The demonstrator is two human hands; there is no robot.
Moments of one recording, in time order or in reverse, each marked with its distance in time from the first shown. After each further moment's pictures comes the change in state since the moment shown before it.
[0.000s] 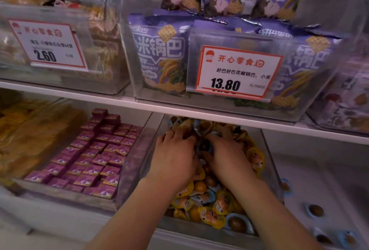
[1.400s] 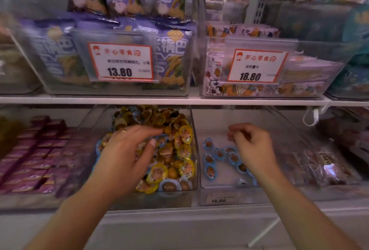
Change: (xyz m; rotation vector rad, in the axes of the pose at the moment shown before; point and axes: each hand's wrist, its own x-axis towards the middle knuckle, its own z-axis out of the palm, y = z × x) left_hand -0.051 0.049 -0.055 -0.522 0.141 0.231; right_hand -0.115 0.127 -0.089 0.719 0.456 0.384
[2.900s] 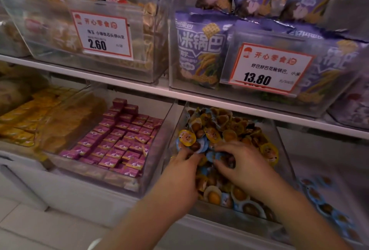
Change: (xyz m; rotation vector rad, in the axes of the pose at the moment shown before) left_hand -0.041 -0.067 -0.001 0.048 -0.279 -0.370; right_hand -0.020 -0.059 0.157 -0.619 -0.625 -0.566
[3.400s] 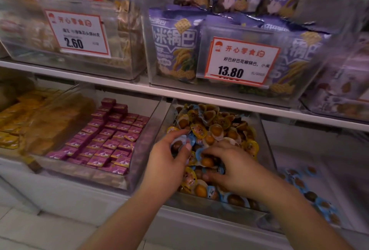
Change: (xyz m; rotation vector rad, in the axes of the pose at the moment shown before) left_hand 0.010 0.015 0.000 -0.577 0.391 -0.090; right_hand -0.016 0.013 -0.002 -0.013 -0.170 -0.047
